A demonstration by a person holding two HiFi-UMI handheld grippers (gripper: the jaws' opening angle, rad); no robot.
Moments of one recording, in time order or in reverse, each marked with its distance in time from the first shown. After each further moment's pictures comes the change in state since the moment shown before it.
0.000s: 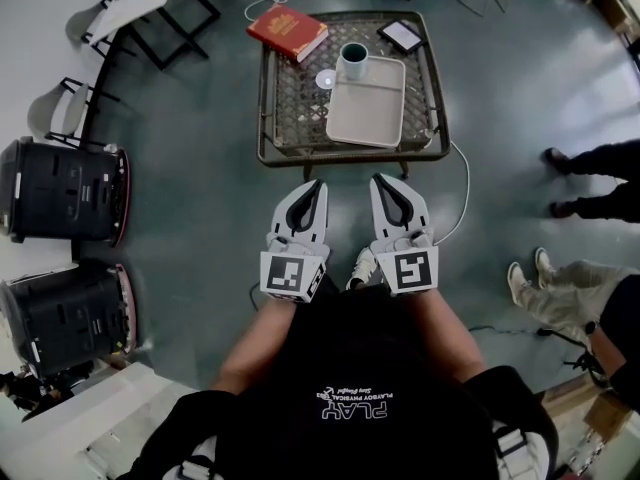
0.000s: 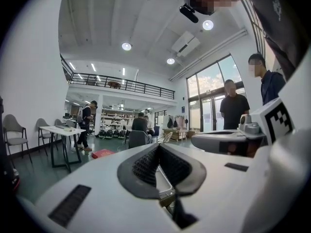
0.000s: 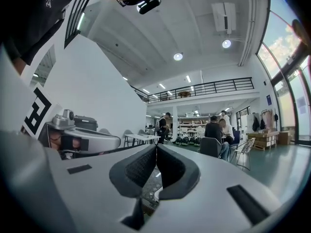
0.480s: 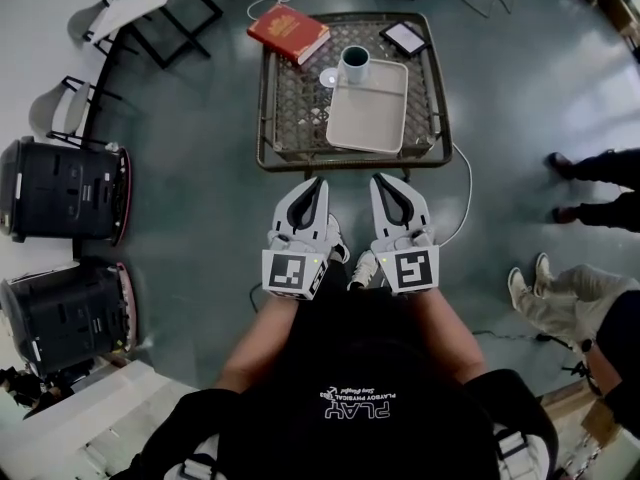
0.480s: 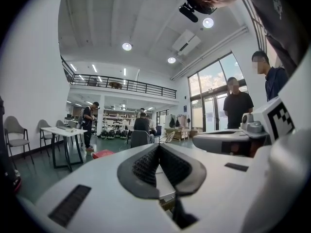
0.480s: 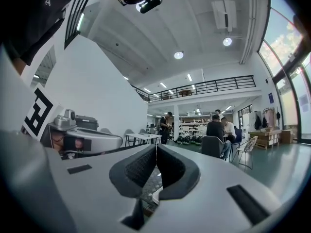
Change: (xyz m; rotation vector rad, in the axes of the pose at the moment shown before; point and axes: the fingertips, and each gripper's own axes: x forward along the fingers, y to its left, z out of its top) left arm 0.028 0.008 -0.001 0.009 -0.004 0.022; right arm 0.020 -0.016 -0.008 0.008 0.005 0.019
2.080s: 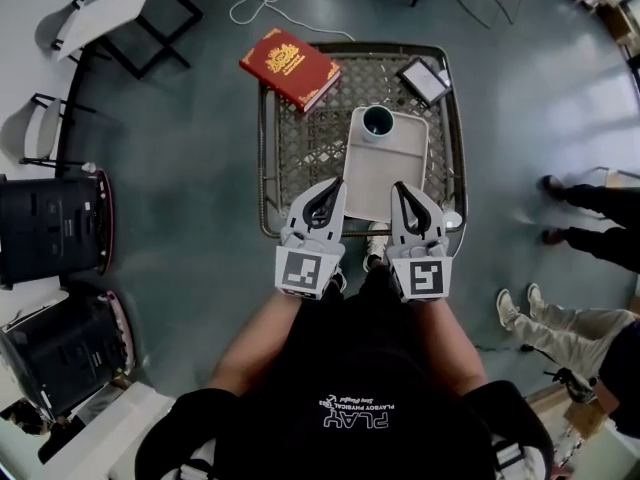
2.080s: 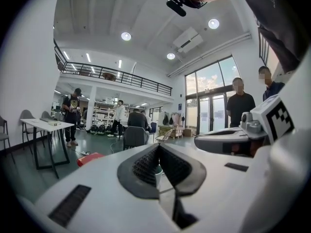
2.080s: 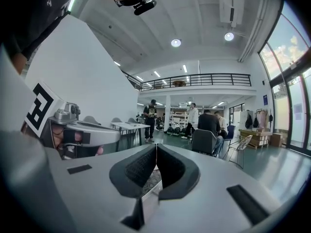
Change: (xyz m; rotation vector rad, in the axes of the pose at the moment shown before) left arm 0.191 0.129 -0.019 -0.040 0.042 -0.120; right arm 0.198 -0.091 -0.036 -0.029 0.132 -0.116
